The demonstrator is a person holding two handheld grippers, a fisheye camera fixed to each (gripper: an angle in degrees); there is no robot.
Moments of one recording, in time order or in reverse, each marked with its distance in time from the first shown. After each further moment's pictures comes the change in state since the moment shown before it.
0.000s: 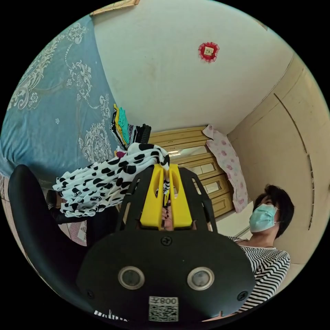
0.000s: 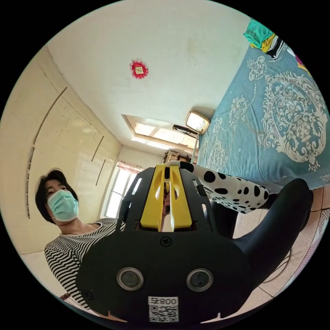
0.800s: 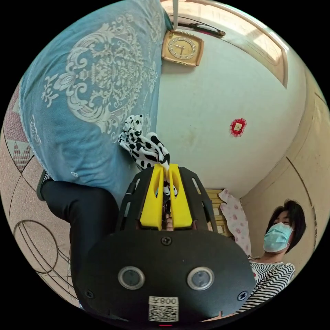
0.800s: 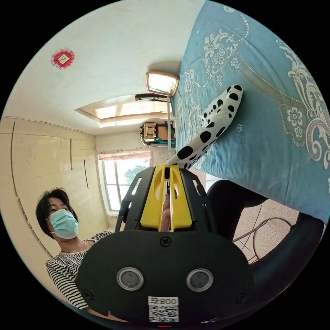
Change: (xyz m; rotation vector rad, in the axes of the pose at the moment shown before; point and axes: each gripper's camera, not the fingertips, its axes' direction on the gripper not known) left arm -0.252 0.213 -0.178 0.487 -0.125 -0.277; right arm 0.002 -0.165 0.393 -0.327 0.098 0.323
